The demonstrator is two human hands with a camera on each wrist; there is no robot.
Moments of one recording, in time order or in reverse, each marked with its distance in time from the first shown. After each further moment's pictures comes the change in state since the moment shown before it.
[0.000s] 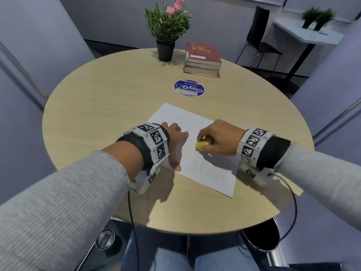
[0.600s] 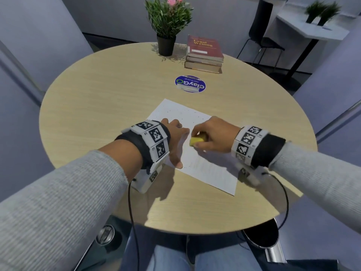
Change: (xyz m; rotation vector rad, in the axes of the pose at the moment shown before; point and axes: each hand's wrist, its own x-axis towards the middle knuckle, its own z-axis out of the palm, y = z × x) left_hand -0.003 0.000 -0.002 0.023 0.017 0.024; right_hand 0.014 -0.006 0.005 0.020 0.016 -0.013
